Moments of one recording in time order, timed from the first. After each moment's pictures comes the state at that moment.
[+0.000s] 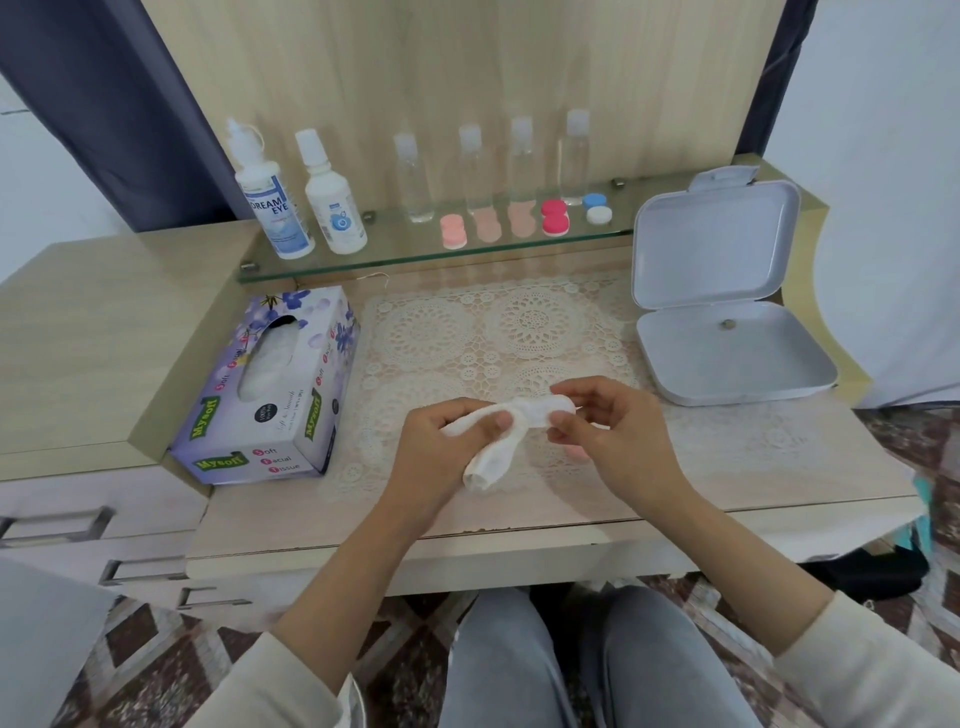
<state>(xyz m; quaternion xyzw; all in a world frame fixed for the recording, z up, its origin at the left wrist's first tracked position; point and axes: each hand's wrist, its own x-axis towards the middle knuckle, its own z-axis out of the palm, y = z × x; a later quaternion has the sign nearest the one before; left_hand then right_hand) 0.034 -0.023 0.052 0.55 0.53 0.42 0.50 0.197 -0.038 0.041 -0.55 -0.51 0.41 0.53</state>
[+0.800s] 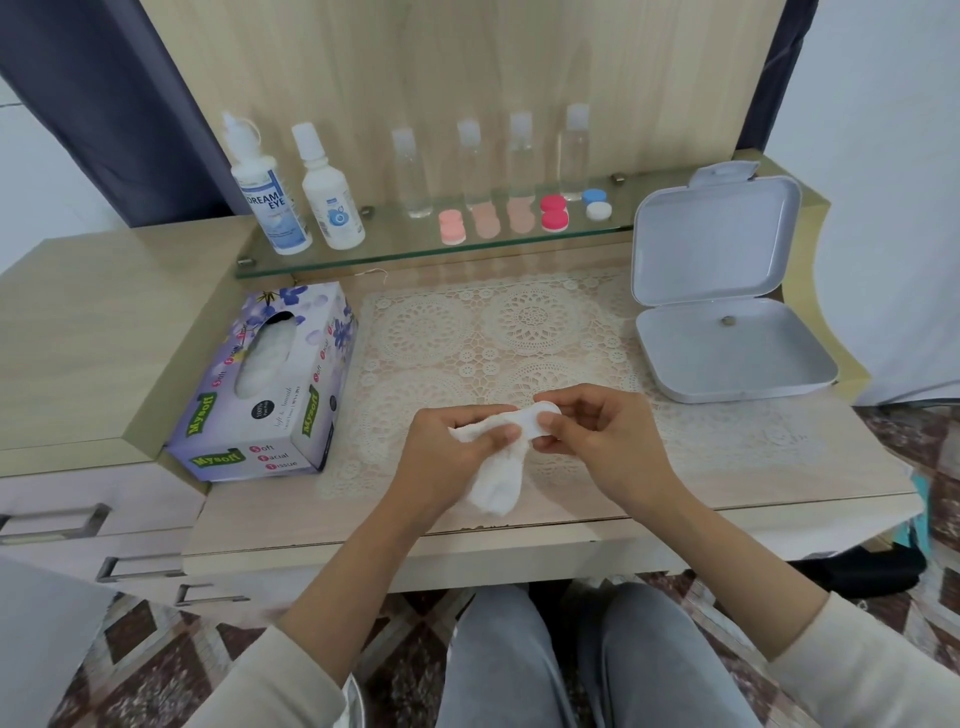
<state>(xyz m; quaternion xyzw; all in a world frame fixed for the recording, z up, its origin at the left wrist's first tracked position) 0.036 -0.025 0.049 0.56 0.52 0.39 0.51 0.189 -0.042 0.044 -0.51 -0.47 0.48 0.53</state>
